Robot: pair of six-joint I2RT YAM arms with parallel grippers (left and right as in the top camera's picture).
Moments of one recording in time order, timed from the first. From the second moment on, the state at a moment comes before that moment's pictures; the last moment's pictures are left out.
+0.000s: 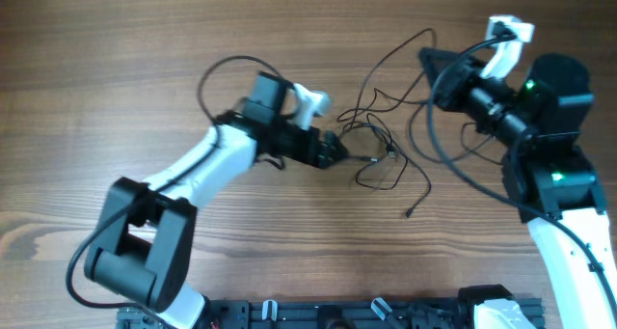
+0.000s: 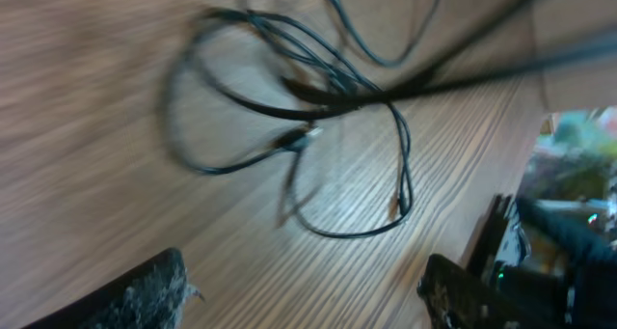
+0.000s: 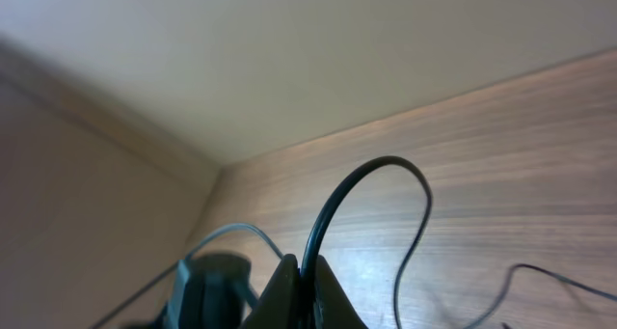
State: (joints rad) left arm -0.43 1.75 1.04 -0.37 0.72 -0.16; right arm 0.09 1.11 1.08 -0.26 -0.48 0.62
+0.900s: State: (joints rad) left arm -0.87 1.83 1.05 -0.59 -0.60 -0.25; right arm -0.06 1.10 1.07 -0.15 -0.50 0.70
